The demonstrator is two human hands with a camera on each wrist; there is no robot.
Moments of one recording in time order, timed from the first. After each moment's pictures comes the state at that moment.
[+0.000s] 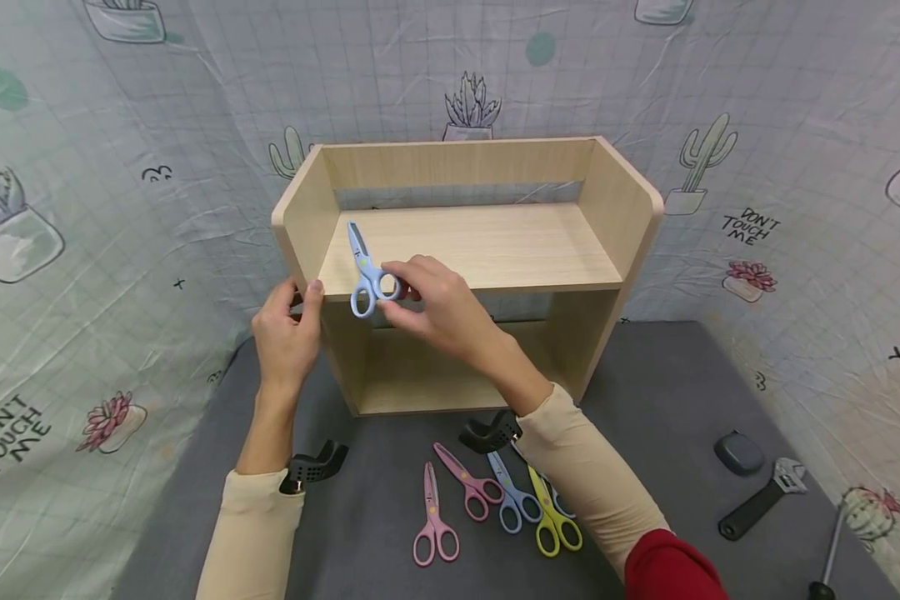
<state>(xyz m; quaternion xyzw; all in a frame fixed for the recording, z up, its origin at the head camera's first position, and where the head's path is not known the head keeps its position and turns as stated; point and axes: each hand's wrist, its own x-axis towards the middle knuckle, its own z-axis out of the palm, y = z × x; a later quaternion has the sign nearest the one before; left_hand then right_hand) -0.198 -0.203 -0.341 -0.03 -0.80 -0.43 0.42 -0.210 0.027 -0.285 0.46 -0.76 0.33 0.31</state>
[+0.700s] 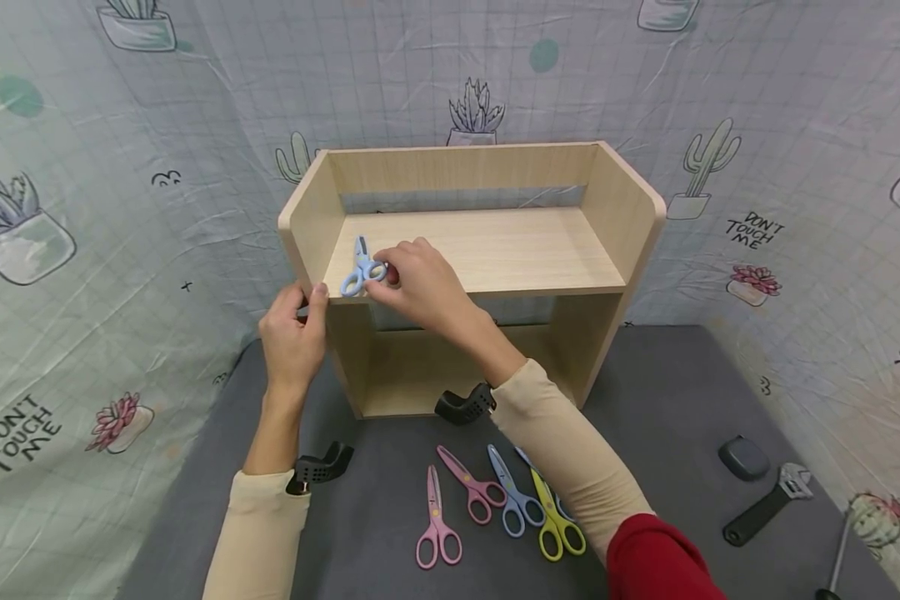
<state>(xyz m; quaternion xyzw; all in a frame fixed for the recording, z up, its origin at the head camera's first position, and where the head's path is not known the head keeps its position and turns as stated) -0.199 -0.202 -0.343 -0.04 -0.79 -0.42 0.45 -0.240 -0.005 -0.268 0.37 -0.87 0.26 0.21</state>
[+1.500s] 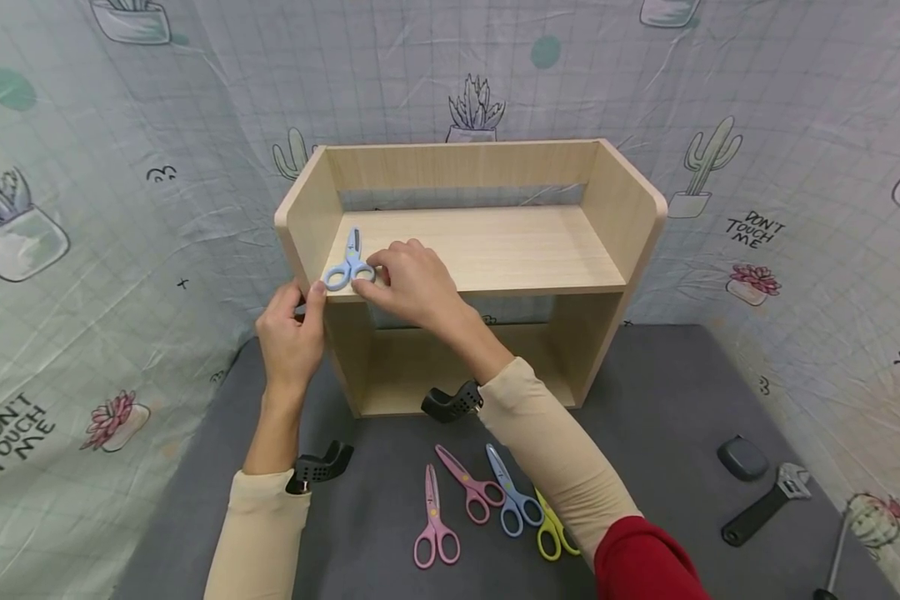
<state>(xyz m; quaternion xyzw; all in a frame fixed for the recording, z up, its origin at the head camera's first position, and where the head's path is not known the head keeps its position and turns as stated) -0.200 -0.199 -0.342 -0.03 -0.78 -0.42 0.46 -0.244 -0.017 -0.270 0.34 -0.89 0.24 0.19</state>
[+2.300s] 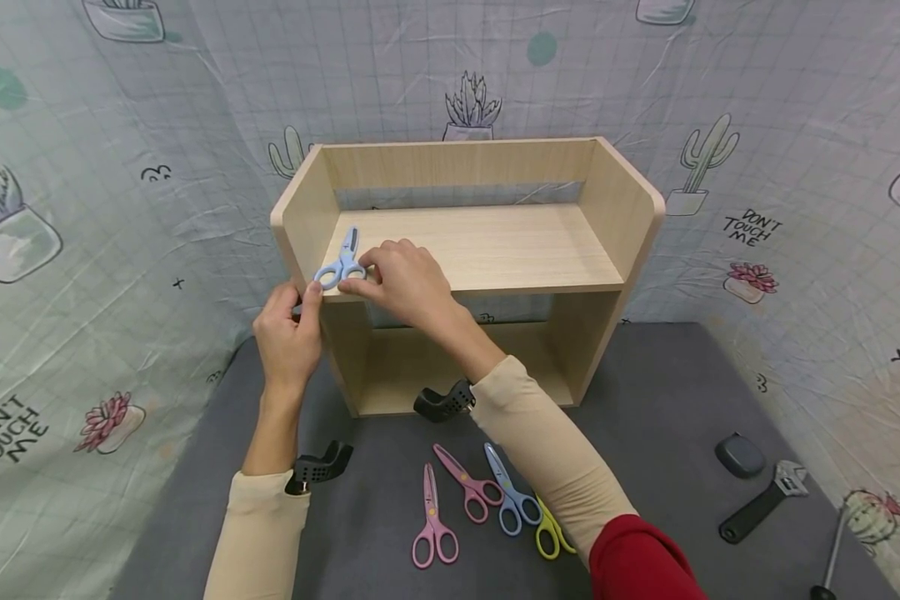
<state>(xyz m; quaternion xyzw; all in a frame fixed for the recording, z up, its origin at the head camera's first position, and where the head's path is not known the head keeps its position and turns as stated) -0.202 -0.198 -0.344 -0.03 -0.78 -0.42 0.46 -0.241 -0.021 -0.270 0.32 -0.90 0.22 0.18</state>
